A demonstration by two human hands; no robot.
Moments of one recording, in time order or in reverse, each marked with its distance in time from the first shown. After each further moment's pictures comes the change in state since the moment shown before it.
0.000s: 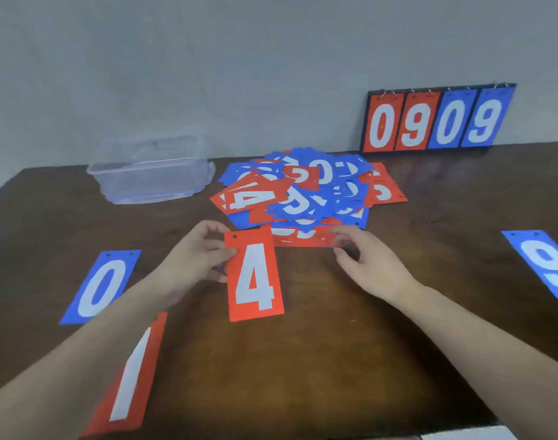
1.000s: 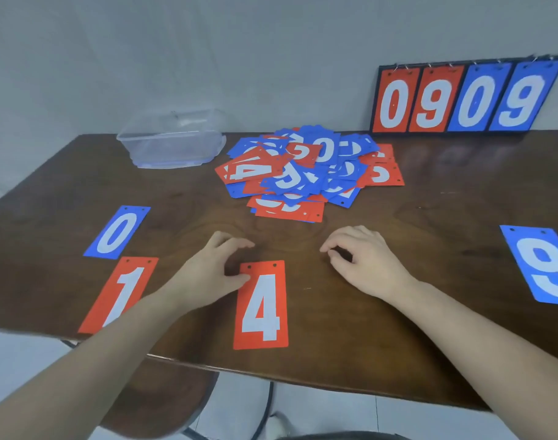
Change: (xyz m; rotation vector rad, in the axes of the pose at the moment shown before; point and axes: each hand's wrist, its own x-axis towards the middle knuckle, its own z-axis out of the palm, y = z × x) left_hand -0.063 -0.023 0.088 0.822 0.044 0.135; right_hand -0.032 0.053 -0.028 -0.091 -0.127 -0.299
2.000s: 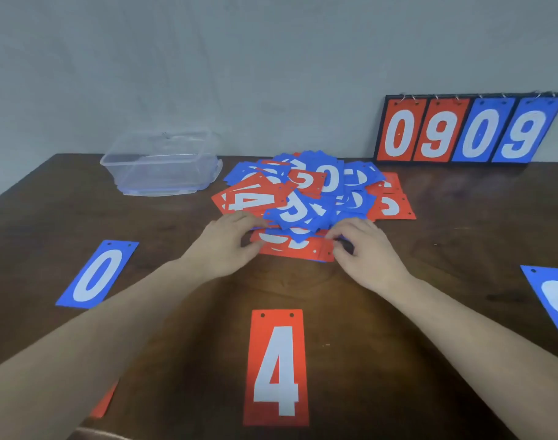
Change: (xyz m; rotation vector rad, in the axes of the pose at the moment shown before) left_hand 0.120 -0.017 -0.043 0.153 0.185 0.213; right_hand 0.087 0.008 -0.002 -0.046 0.145 0.069
